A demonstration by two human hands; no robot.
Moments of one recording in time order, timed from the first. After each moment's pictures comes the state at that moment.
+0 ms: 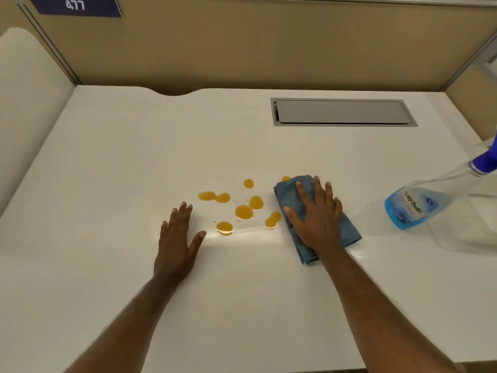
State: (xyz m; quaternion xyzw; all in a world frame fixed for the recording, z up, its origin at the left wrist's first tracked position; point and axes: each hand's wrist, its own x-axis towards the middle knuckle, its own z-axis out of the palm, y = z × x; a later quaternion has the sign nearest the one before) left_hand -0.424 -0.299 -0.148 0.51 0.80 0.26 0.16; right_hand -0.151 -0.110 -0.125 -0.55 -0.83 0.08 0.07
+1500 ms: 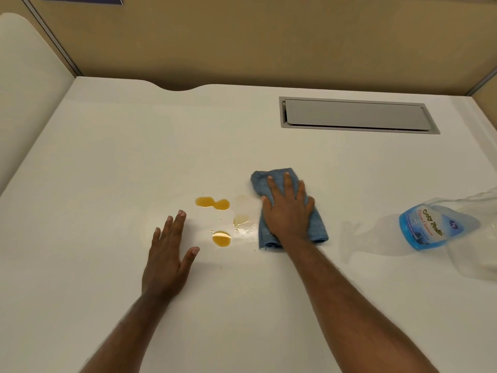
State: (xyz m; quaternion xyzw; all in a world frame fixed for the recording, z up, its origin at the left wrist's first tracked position) left_hand -0.419 -0.300 -0.143 0.52 0.81 0.24 0.13; right_hand -0.238 -0.086 -0.140 -0.57 -0.82 0.10 0.03
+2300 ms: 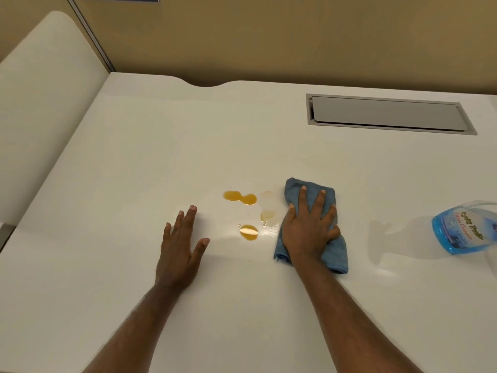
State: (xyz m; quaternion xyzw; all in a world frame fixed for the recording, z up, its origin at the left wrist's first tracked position) left_hand -0.446 -0.322 -0.144 0.49 0.82 0.26 0.14; right_hand -0.256 -0.144 -0.142 -0.68 -0.72 0.11 0.08
